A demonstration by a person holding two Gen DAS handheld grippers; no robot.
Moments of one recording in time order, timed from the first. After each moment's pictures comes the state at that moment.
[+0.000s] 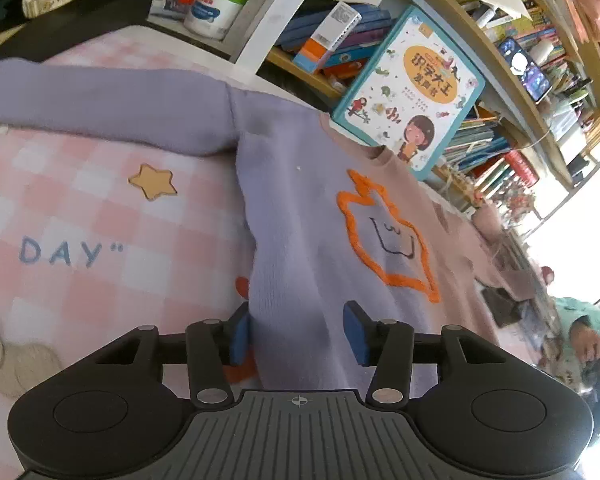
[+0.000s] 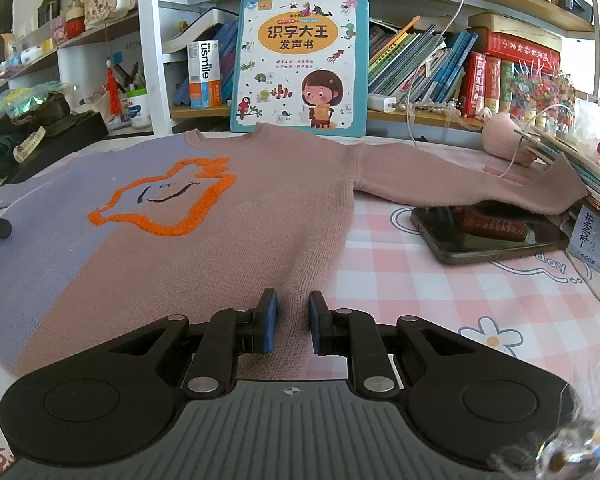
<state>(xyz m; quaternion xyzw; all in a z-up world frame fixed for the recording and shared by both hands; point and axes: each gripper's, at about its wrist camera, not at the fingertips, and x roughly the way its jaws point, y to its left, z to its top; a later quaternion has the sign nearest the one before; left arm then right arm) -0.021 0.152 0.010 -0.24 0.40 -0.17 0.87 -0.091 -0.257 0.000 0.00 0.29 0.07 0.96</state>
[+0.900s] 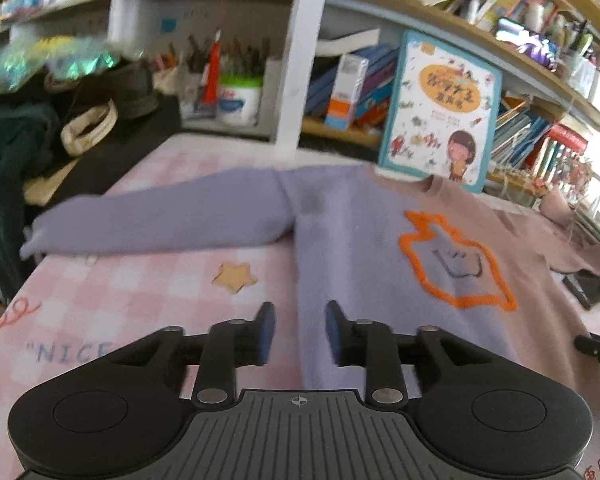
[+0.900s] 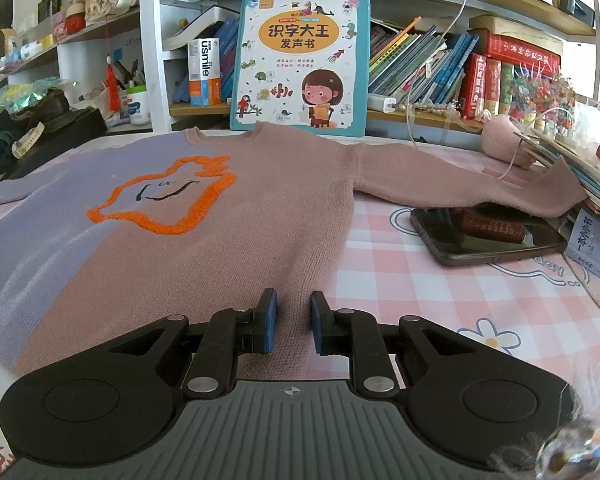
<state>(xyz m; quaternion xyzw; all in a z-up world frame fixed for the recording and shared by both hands) -0.040 0.144 0.046 -0.06 0.32 -0.07 0.94 -0.091 -0.254 0.001 -0.01 0.29 0.06 0.96</state>
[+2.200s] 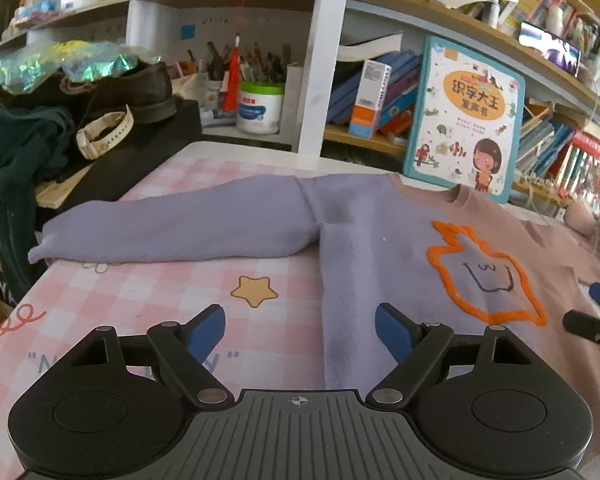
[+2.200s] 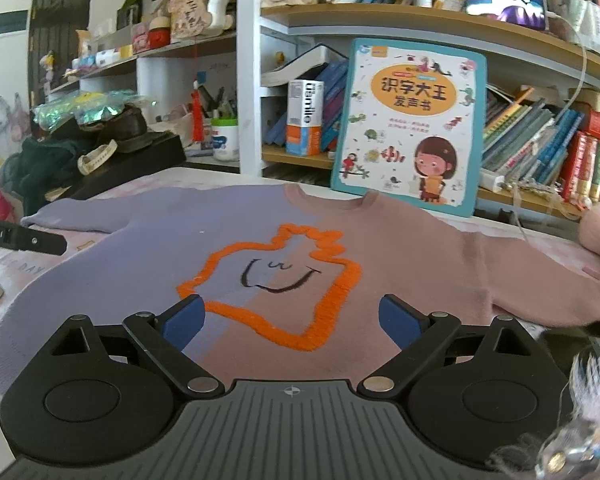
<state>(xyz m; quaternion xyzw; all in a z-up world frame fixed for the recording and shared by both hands) -0.024 0.154 0.032 -0.07 0.31 -0.03 0.95 -0.044 -0.171 0.028 -0.04 0.23 0.17 0.96</state>
